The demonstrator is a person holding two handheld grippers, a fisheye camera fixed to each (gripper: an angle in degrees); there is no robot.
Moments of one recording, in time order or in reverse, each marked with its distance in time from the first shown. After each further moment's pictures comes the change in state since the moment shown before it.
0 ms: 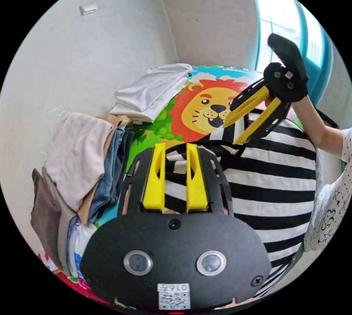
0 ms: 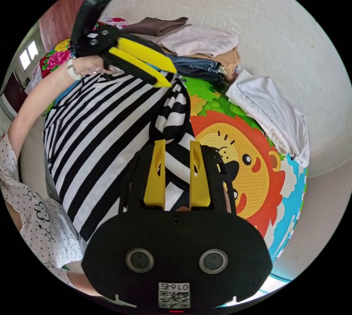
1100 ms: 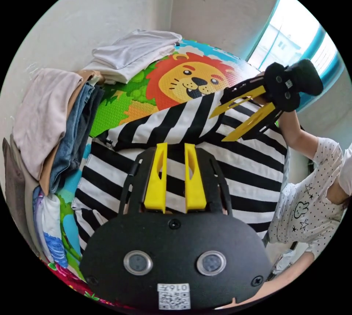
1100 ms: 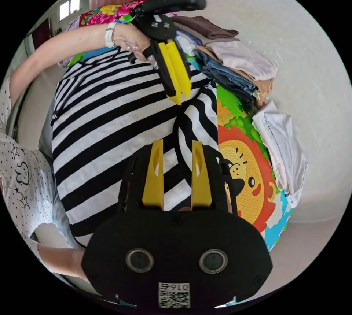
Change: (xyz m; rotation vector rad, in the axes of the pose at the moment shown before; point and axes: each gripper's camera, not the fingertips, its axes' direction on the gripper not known) left arm 0.091 -0.082 0.081 -0.193 0.258 -0.131; right arm -0.050 -0.016 0.007 0.009 -0.015 -0.331
